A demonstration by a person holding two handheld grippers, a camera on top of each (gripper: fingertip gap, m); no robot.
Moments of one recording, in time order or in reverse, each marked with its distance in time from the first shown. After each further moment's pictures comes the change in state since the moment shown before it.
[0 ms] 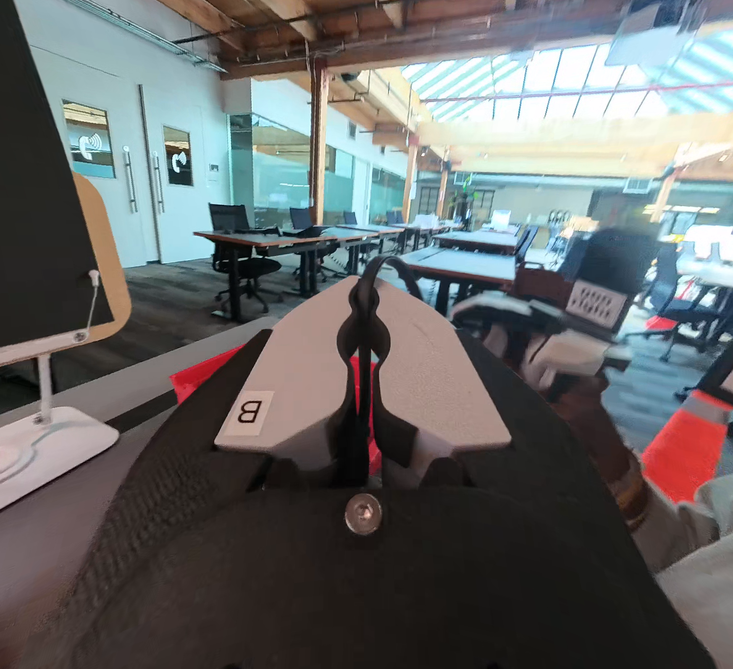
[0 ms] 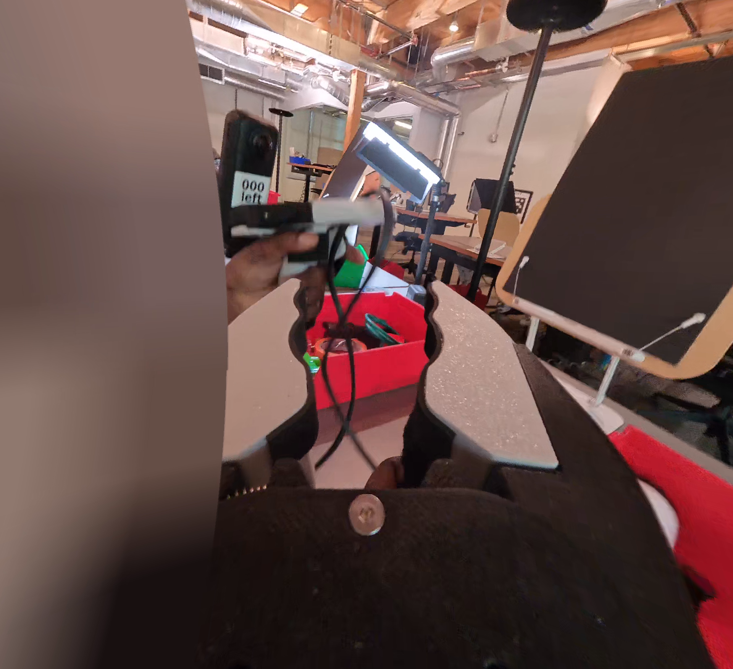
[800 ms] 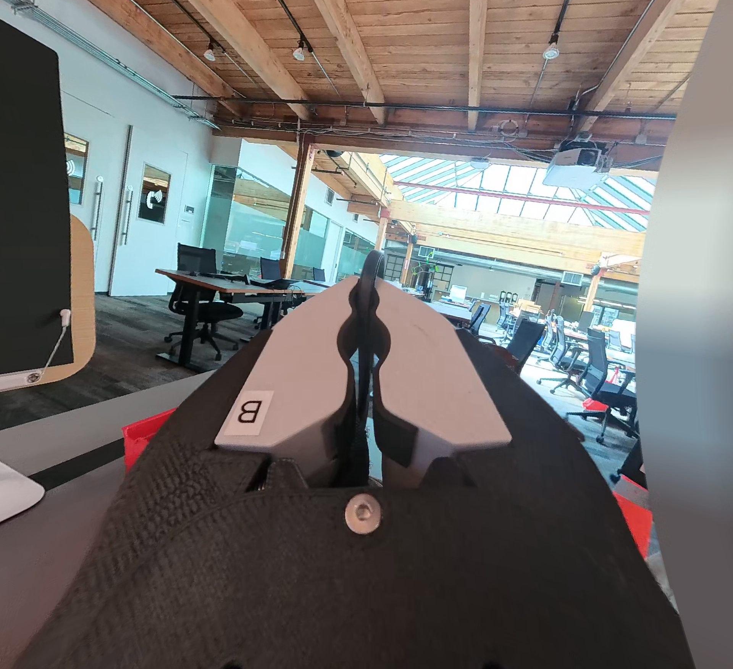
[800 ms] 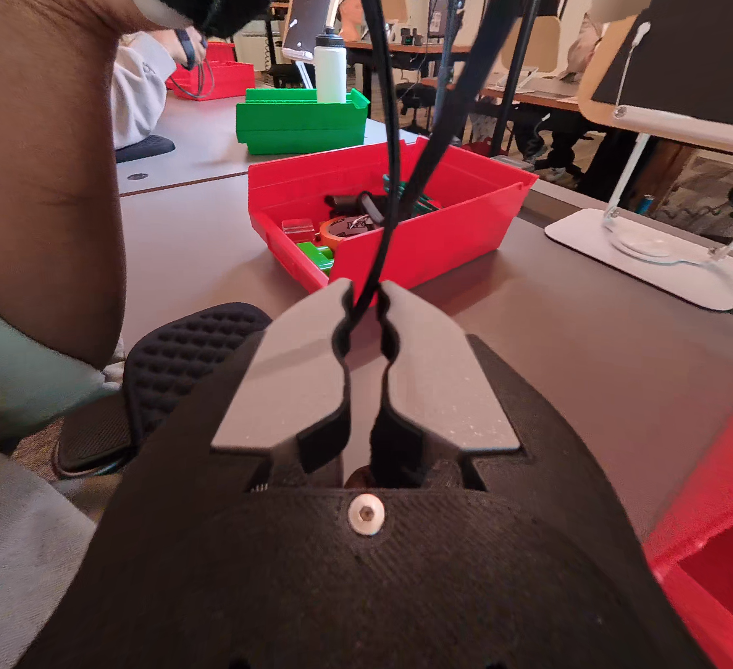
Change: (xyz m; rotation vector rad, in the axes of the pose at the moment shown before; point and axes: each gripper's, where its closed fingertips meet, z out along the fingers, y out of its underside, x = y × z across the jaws) left arm -0.006 -0.060 -0.018 0.184 0.045 -0.156; right arm -0.033 0.159 0.084 -0.354 0.070 0.127
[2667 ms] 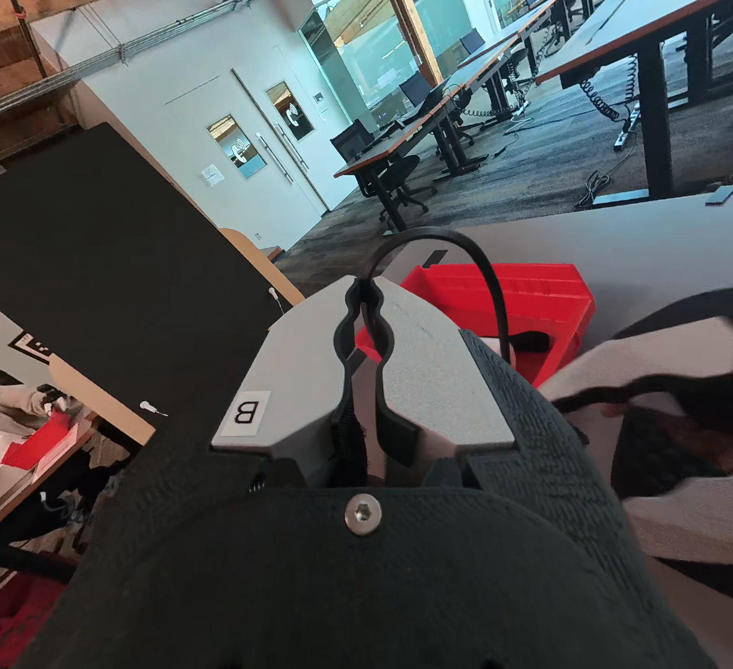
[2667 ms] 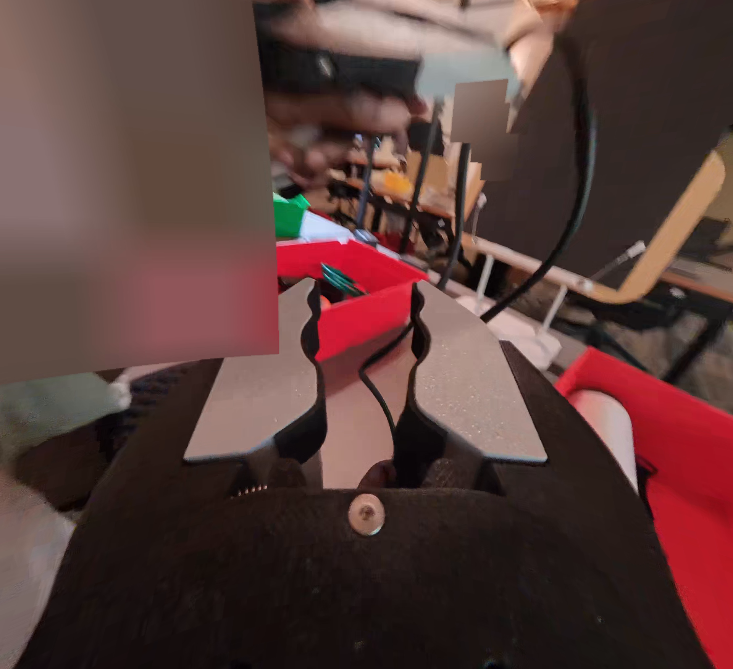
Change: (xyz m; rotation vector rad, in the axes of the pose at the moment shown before) left arm -0.009 0.063 0.042 -0.539 -0.258 0.847; right arm 0.004 -0.078 -0.081 0.206 0.207 -0.159
